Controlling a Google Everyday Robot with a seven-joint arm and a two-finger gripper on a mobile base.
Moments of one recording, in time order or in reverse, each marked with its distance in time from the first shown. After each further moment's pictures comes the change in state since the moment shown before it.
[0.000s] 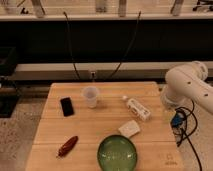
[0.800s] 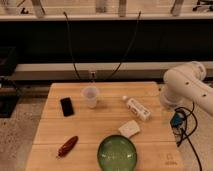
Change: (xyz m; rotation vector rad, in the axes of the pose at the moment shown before) arm -0.017 0.002 0.002 -0.003 0.009 -0.033
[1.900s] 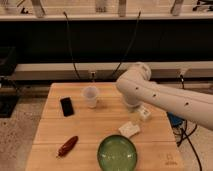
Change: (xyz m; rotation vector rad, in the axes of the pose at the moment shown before) arm -0.146 0.003 0.010 -0.004 0.066 -0.292
